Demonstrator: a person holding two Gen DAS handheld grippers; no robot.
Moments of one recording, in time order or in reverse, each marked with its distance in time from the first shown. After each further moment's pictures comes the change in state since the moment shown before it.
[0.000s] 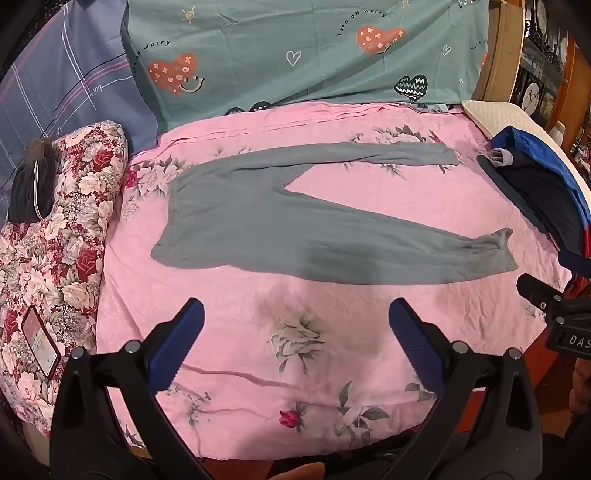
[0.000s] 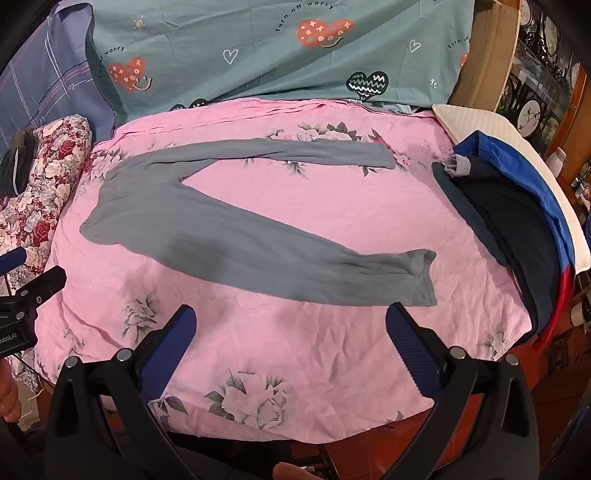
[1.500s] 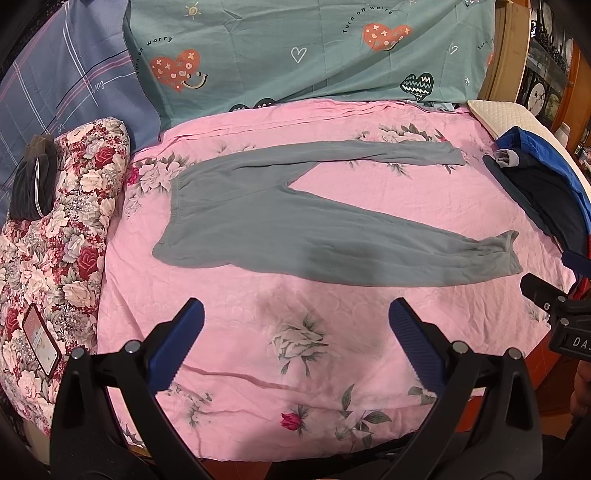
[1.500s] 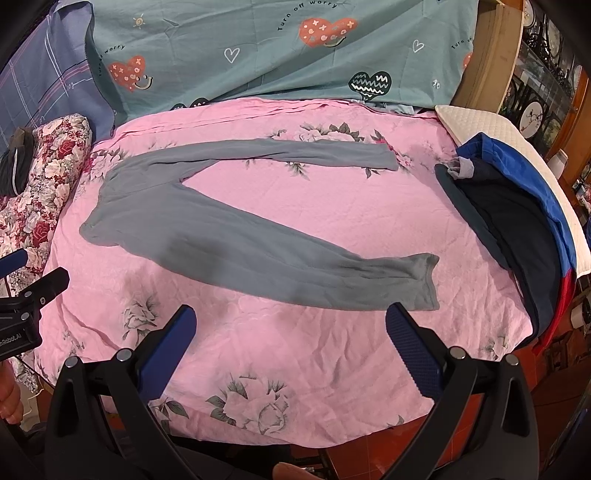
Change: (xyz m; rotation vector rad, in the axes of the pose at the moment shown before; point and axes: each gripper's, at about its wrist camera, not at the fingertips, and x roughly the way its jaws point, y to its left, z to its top) left arm 0.007 0.006 0.000 -0.009 0.013 0.012; right arm 0.005 0.005 0.006 -0.005 0.007 0.000
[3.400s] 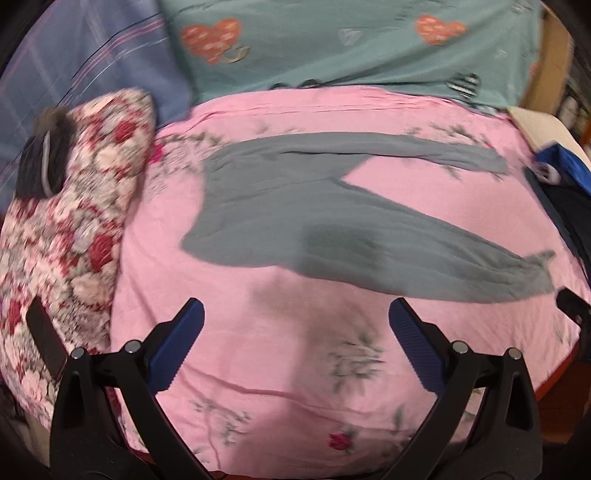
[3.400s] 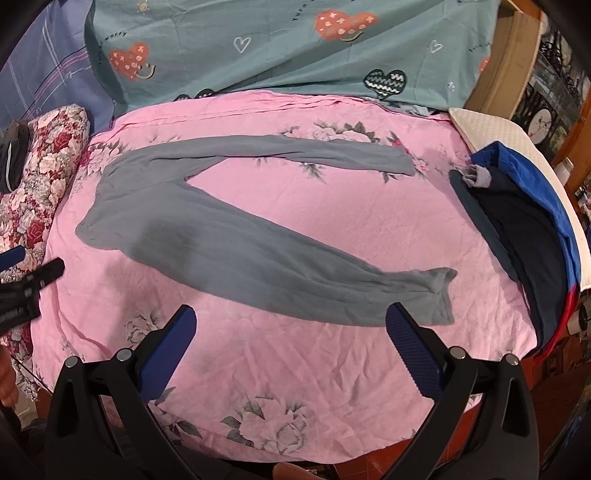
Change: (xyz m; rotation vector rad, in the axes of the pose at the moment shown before) left arm 0.050 0.078 0.020 -0.112 0.079 0.085; right arm 0.030 0.041 0.032 -0.050 0.045 -0.001
